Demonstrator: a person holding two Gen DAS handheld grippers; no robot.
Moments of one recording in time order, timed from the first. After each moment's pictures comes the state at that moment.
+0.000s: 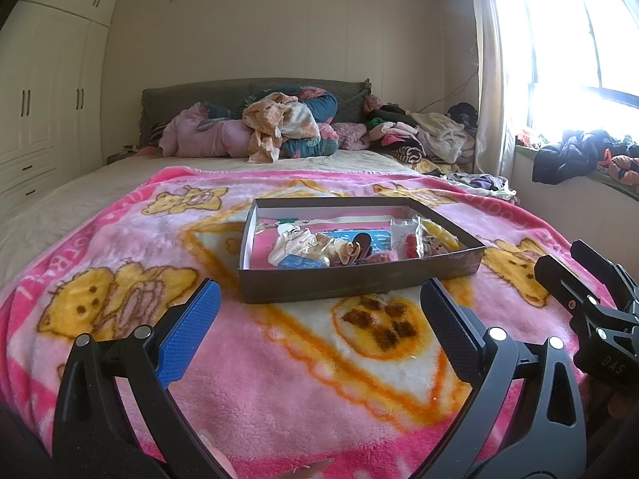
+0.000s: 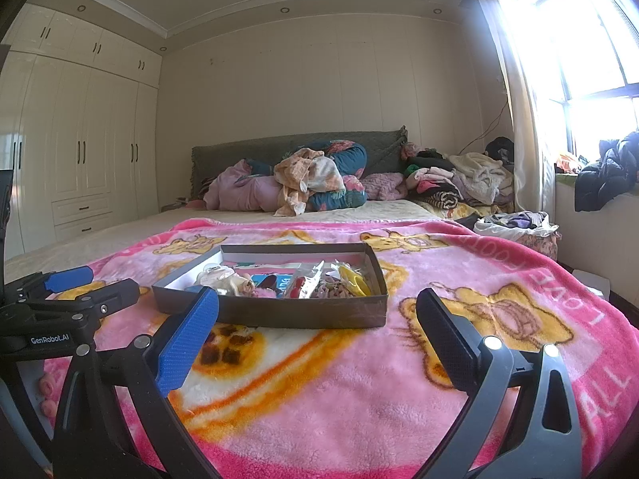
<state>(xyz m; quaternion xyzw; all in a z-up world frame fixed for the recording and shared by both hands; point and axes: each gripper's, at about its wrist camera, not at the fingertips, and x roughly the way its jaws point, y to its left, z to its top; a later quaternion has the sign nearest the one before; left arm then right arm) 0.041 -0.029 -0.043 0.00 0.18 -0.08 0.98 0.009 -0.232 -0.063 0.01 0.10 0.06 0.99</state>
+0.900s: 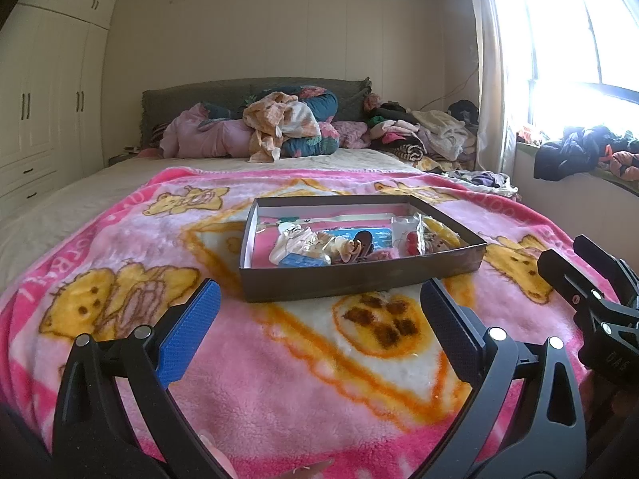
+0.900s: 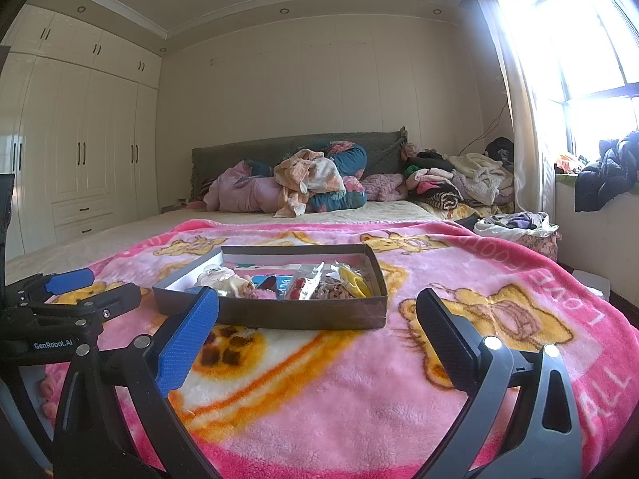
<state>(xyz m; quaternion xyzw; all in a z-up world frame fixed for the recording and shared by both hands) 0.042 -0.029 -0.043 0.00 0.19 -0.08 0.98 0.008 -0.232 -0.064 0.01 0.10 0.06 0.99</state>
